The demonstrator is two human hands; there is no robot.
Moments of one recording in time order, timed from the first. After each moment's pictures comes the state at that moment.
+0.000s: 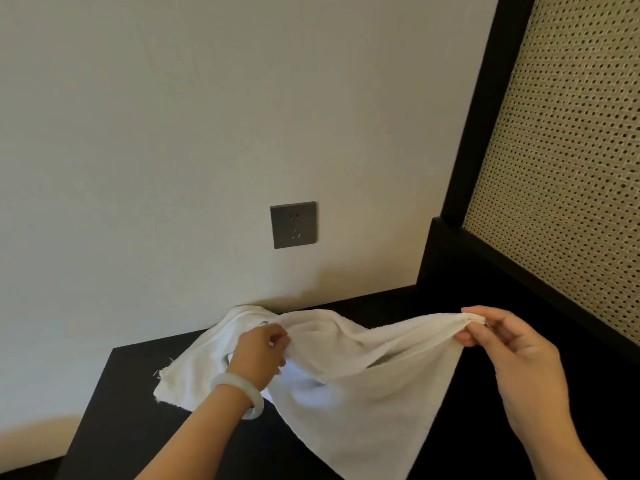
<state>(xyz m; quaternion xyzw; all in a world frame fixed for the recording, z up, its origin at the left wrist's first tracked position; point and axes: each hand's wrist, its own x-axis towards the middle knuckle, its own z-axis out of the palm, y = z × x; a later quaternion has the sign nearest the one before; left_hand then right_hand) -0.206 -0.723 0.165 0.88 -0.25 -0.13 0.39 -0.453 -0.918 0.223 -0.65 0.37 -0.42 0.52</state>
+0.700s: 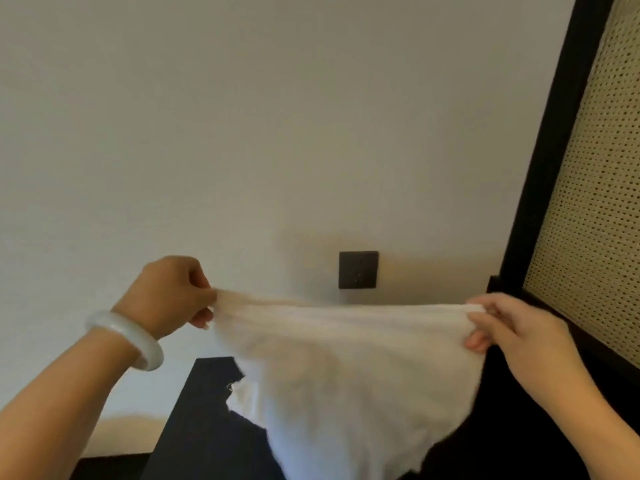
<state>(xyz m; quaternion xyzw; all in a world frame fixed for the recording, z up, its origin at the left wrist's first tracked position) -0.219 -0.548 0.381 0.92 -0.16 0.06 0.36 -0.424 -0.882 0.326 -0.83 0.17 -0.34 0.42</state>
